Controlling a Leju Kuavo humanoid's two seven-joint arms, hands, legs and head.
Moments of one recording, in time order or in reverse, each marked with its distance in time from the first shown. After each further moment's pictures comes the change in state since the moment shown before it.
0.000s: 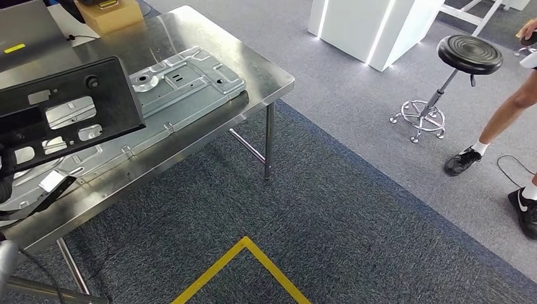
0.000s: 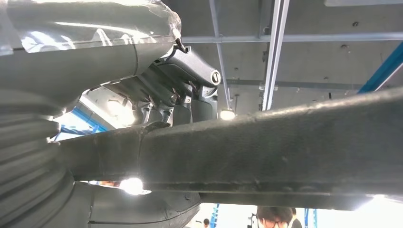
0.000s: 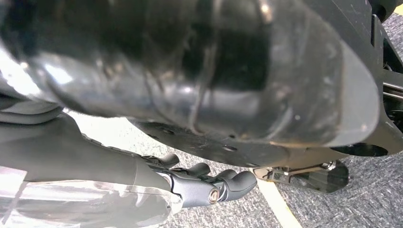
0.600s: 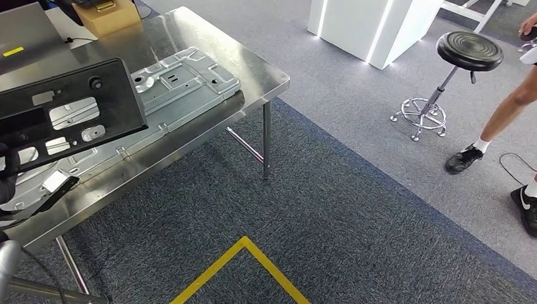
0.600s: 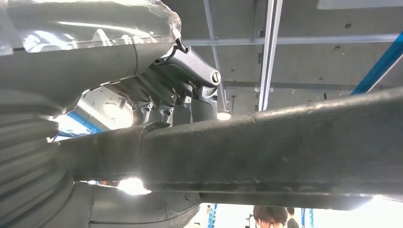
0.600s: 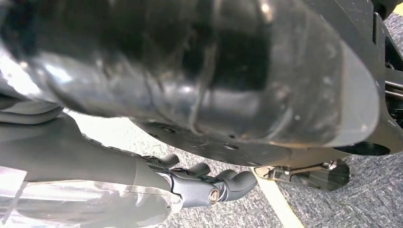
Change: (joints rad) left arm -0.001 0.000 -0.014 0.000 -0.003 -0.008 0.011; right arm 0.000 0.000 -0.001 0.000 0.000 0.002 0.000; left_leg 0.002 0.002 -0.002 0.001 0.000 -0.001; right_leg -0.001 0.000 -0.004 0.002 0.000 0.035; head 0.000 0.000
